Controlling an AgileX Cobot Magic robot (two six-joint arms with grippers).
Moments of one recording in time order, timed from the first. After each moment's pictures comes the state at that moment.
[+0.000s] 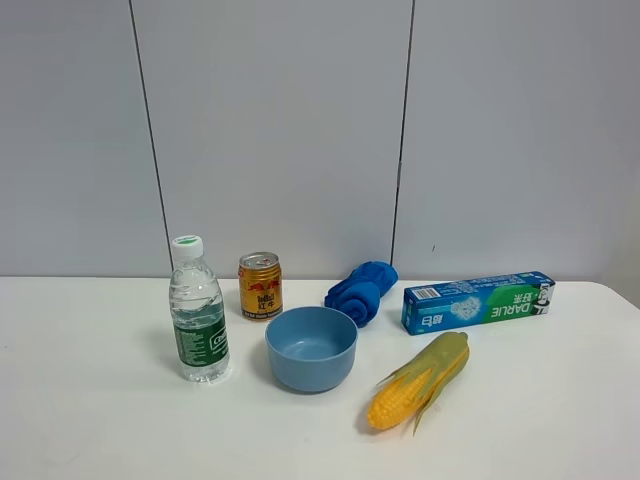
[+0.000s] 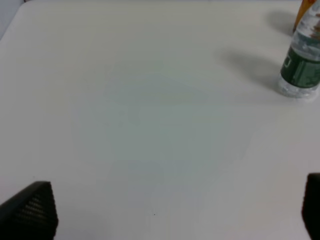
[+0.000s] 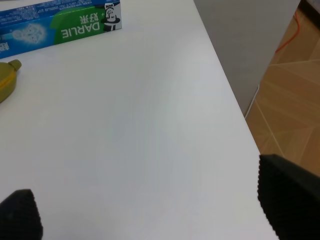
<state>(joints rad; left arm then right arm) 0.07 -0.01 -0.51 0.00 1.06 0.03 -0.04 0.00 -0.50 -0.05 1.06 -0.01</state>
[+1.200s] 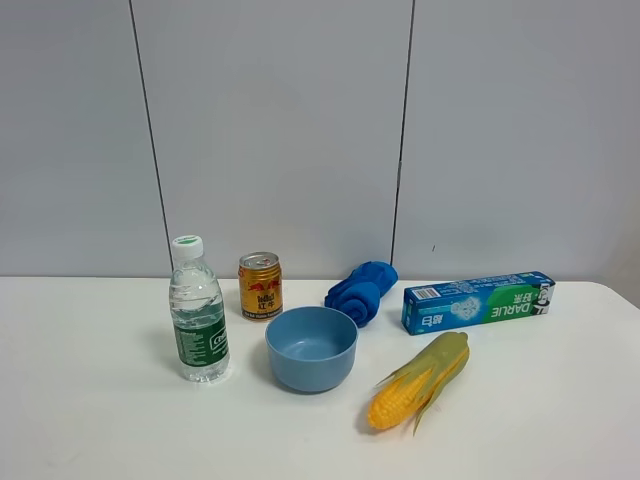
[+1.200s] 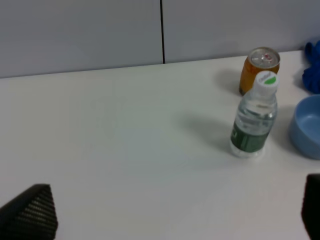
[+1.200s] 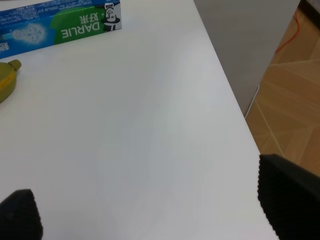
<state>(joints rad) 0.07 0.54 -0.98 -0.15 1.02 0.16 -0.04 0.00 -0.50 -0.05 1.06 -0.01</state>
